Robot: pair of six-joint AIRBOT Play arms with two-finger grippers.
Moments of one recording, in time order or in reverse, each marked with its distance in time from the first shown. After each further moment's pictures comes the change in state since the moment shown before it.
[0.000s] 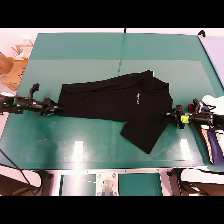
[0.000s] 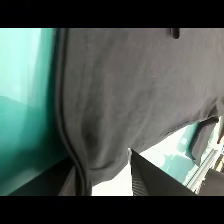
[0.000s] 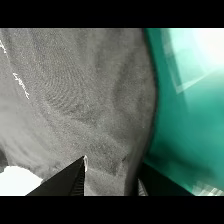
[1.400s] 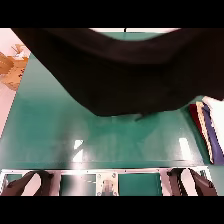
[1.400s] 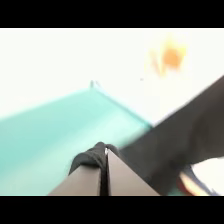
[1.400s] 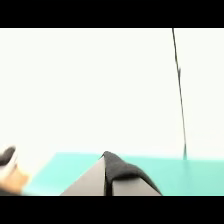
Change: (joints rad) left arm -0.049 0.906 0.591 -0.453 0.021 -0.103; right arm -0.007 0.837 0.916 0.201 0.039 0.121
